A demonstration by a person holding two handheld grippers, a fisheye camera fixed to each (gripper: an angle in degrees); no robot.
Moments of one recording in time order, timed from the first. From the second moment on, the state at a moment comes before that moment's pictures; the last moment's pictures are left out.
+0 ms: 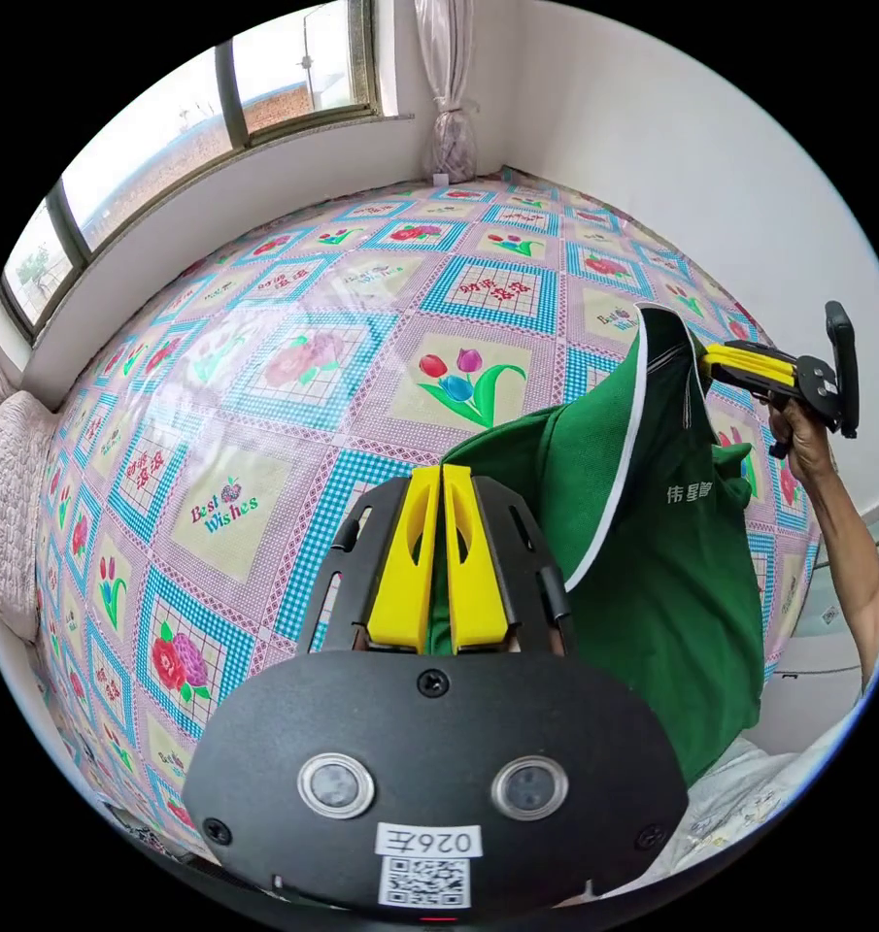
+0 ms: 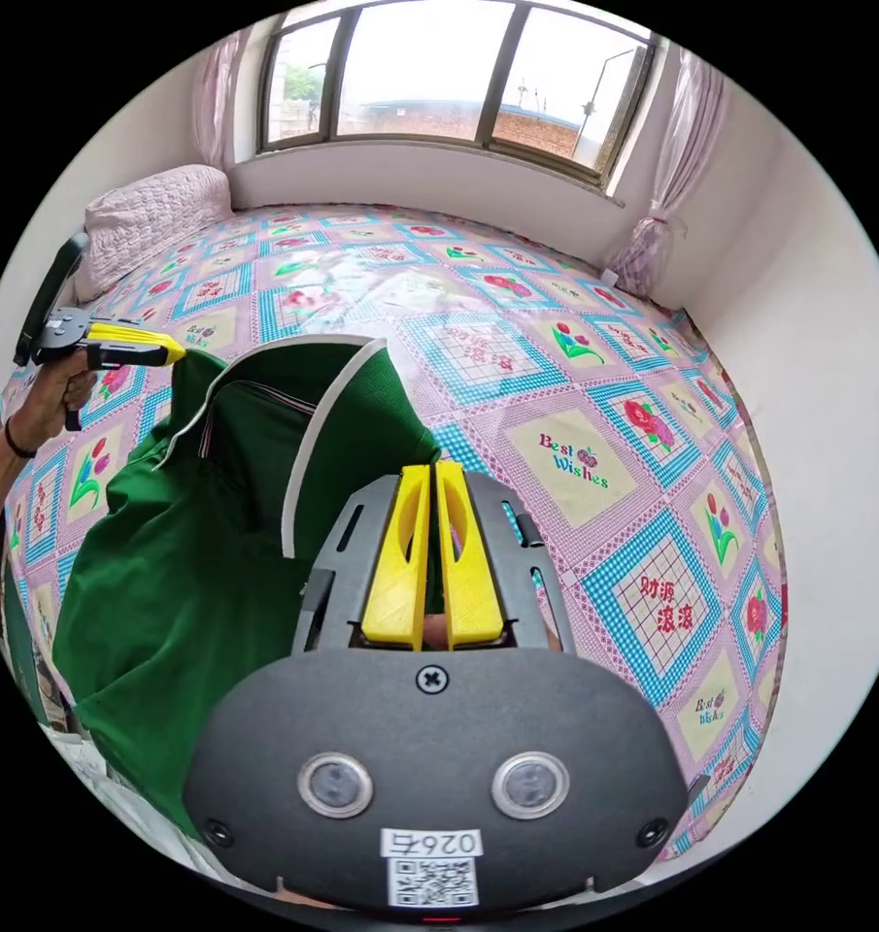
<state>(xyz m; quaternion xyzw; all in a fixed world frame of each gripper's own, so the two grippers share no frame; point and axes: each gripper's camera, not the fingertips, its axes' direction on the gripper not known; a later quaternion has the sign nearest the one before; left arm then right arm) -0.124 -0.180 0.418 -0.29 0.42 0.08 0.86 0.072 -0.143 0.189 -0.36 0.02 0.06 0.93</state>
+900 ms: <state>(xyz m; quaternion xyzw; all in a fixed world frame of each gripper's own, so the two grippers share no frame) -0.257 -0.141 0.504 -0.38 0.46 -0.04 0.80 0.224 -0.116 0.121 -0.40 0.03 0.20 0.89</state>
